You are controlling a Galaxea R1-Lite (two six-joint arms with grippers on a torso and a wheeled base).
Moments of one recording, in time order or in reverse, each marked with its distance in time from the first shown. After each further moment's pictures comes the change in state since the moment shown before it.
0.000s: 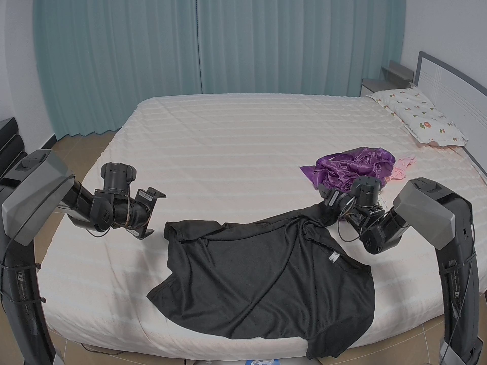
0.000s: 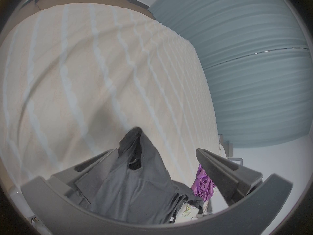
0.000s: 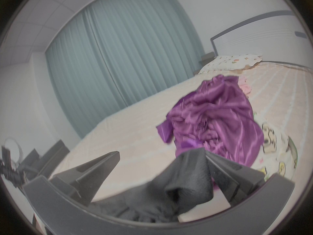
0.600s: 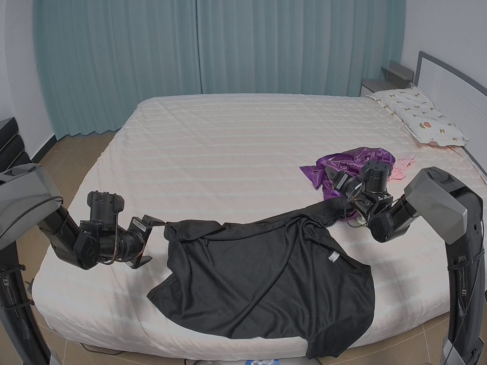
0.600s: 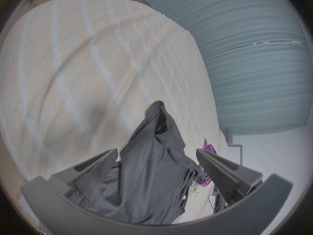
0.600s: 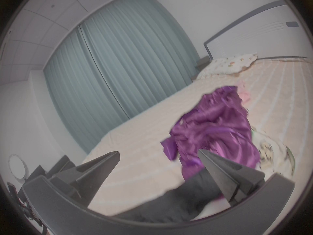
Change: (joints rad) left arm -0.006 -0.121 0.431 -0.287 -0.071 0.054; right arm -0.010 -0.085 0.101 0.030 0.028 0.060
